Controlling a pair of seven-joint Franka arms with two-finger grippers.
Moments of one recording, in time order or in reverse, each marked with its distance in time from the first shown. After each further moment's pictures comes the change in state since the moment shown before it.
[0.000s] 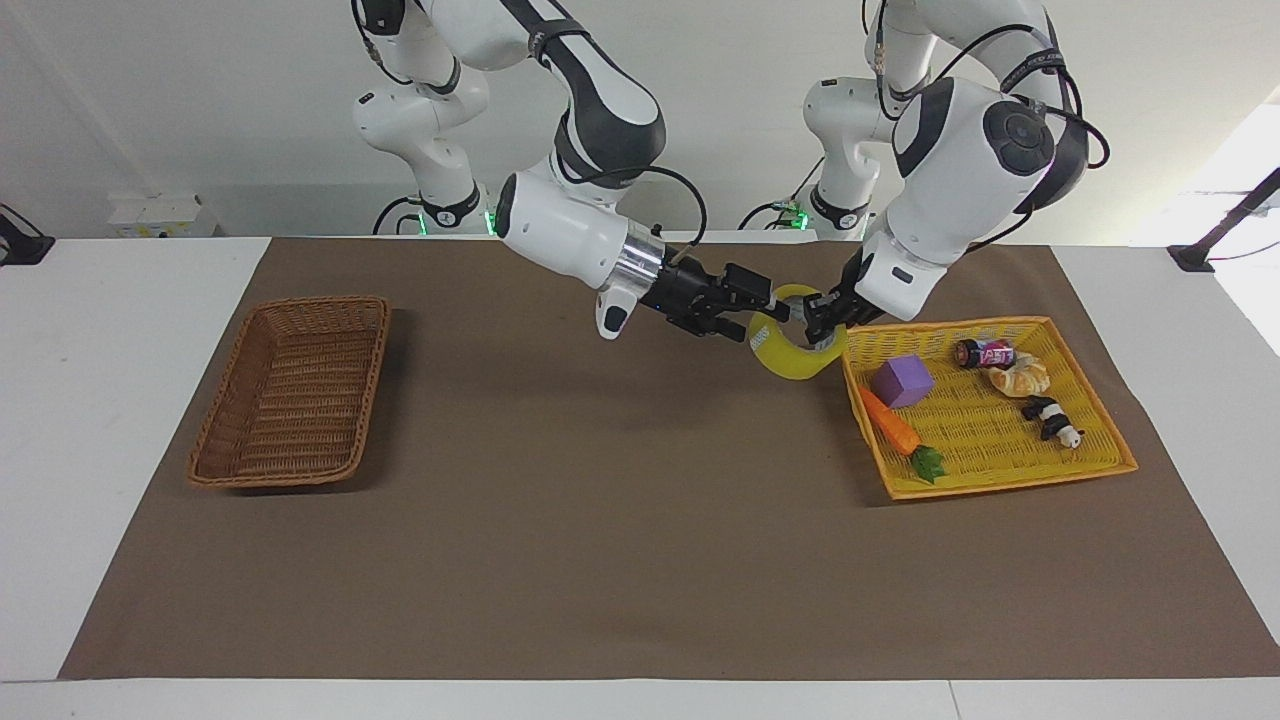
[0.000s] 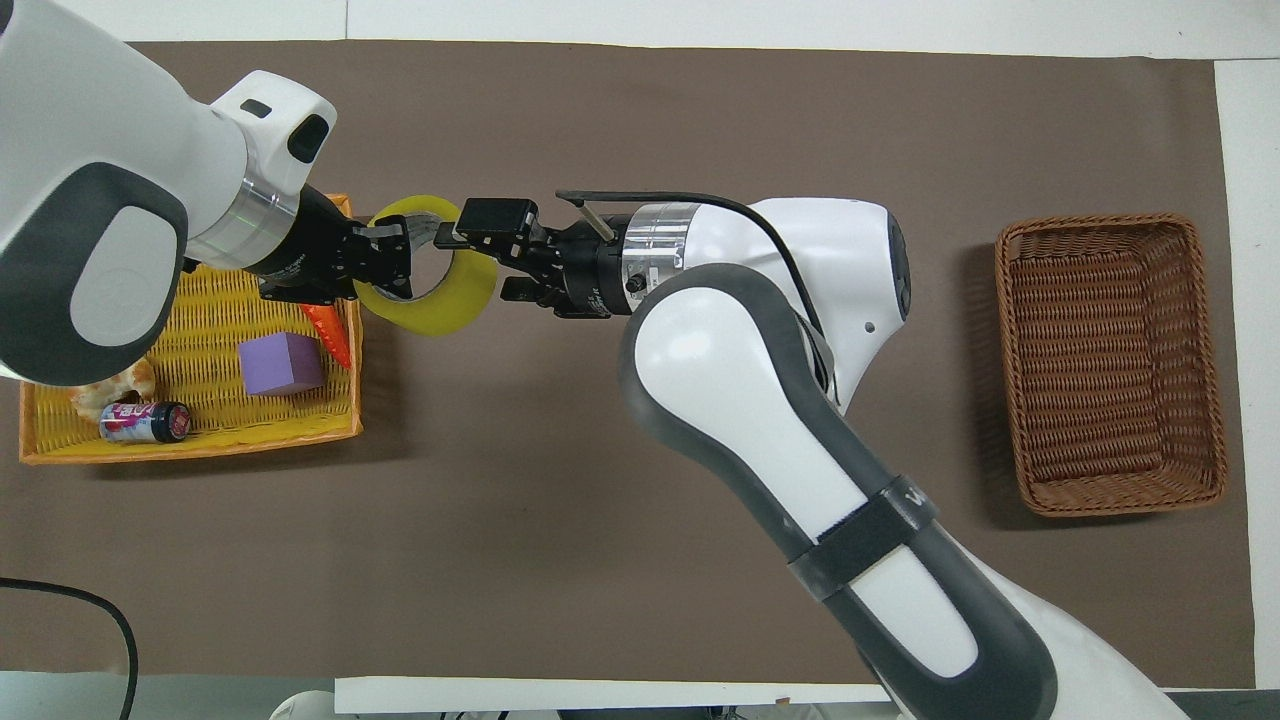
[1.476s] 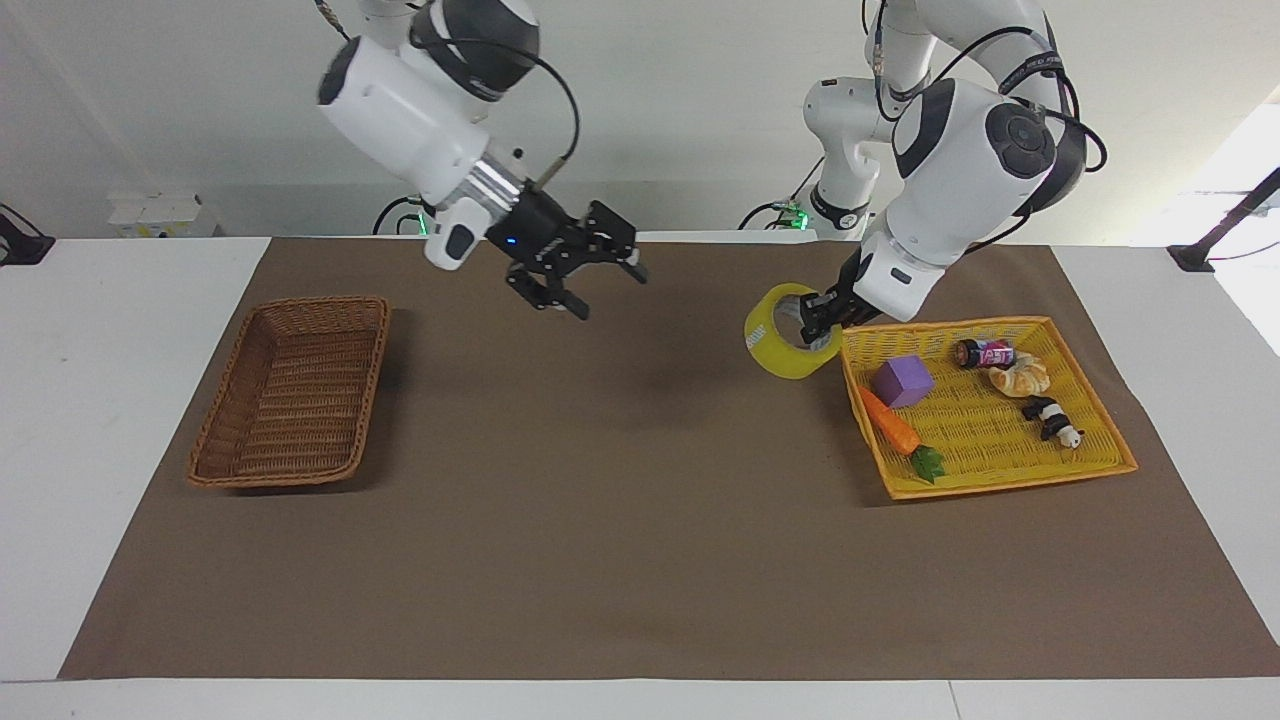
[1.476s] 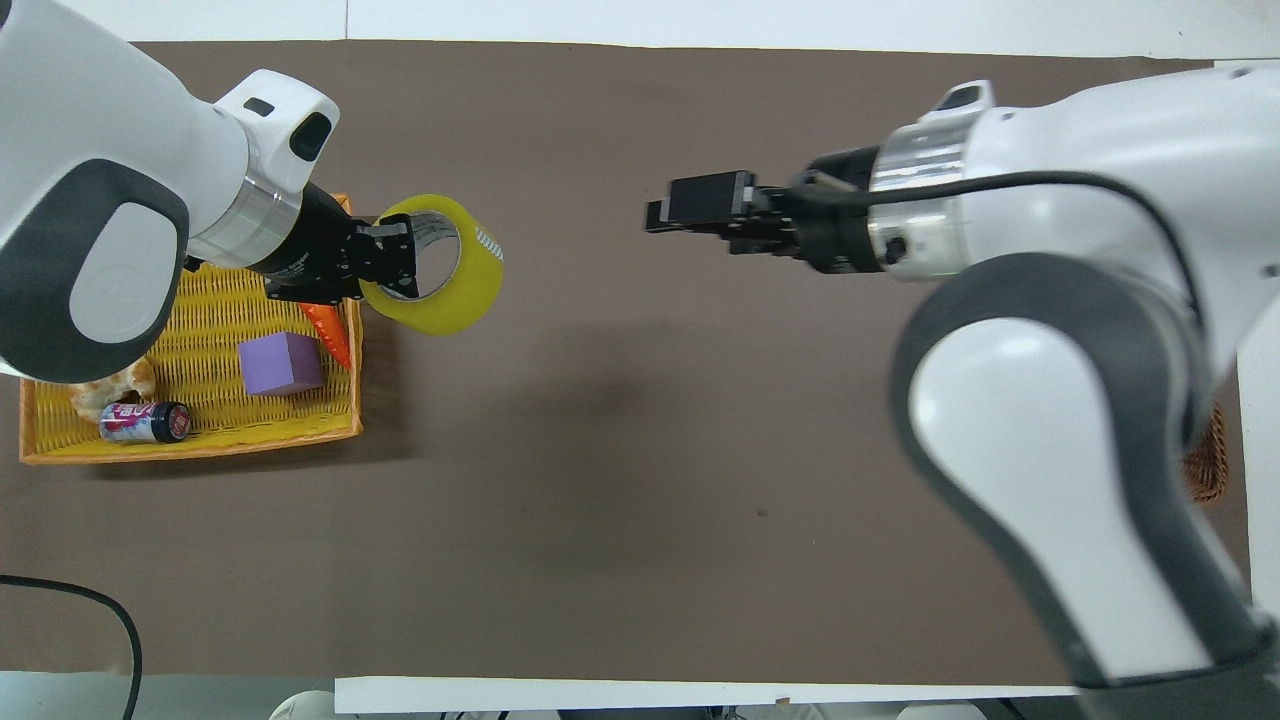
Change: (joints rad) left arm 0.000 0.002 0.001 0.002 -0.017 0.001 0.006; right arm -0.140 -0.190 0.001 -0.039 -0.507 -0.131 0.033
